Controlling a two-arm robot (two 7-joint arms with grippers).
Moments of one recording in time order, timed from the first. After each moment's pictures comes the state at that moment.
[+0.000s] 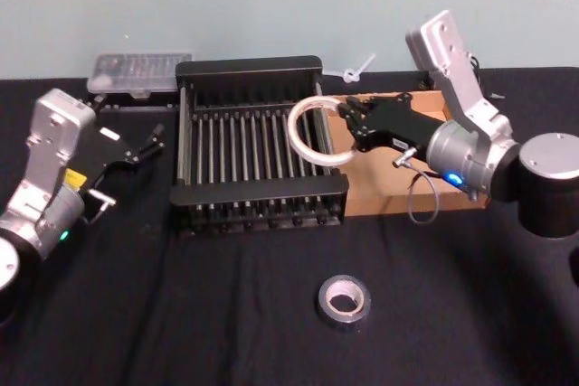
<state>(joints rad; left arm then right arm) -0.20 0.60 0.45 -1.41 -0.25 -0.12 0.03 0.40 0.34 -0.43 -1.40 0.23 0.28 0.40</state>
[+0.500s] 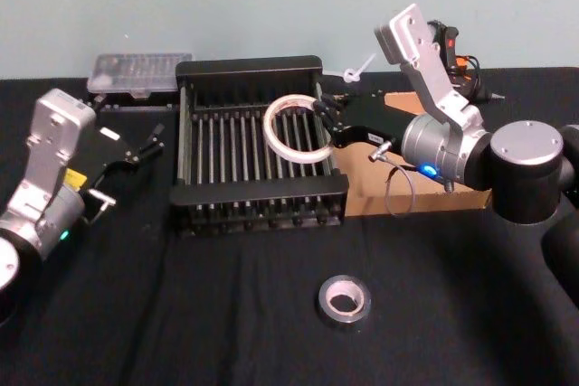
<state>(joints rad) -0.20 0.60 0.45 -1.41 -0.25 -0.12 0.03 0.48 0.29 -0.48 -1.31 0.22 0.27 0.43</state>
